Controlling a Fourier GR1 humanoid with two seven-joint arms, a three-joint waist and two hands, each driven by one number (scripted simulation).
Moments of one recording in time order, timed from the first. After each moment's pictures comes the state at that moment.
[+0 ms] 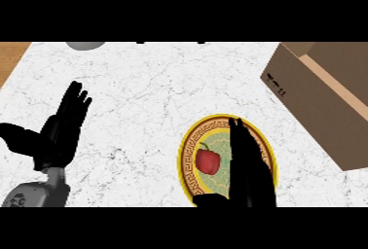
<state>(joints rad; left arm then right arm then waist) -0.12 0.25 -0.06 -1.62 0.25 0.23 0.16 -0.10 -0.01 0.66 -1.94 1.02 -0.06 1.11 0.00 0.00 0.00</state>
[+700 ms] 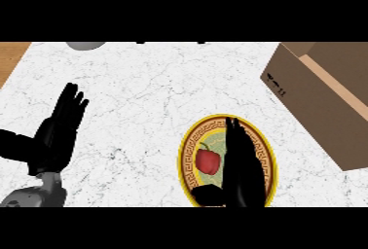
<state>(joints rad) -0.09 0.23 -0.04 -1.67 0.23 0.21 0.18 -0.13 -0.01 0.65 -1.81 1.02 -0.12 1.11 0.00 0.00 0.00</state>
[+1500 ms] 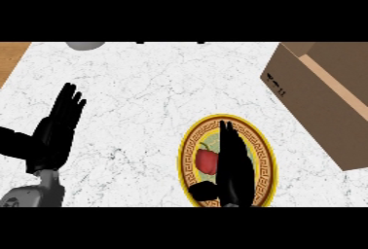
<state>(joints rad) -0.10 0.21 0.02 -1.63 0.21 0.16 0.18 -0.14 -0.01 0.65 -1.67 0.97 -0.22 1.07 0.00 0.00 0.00</state>
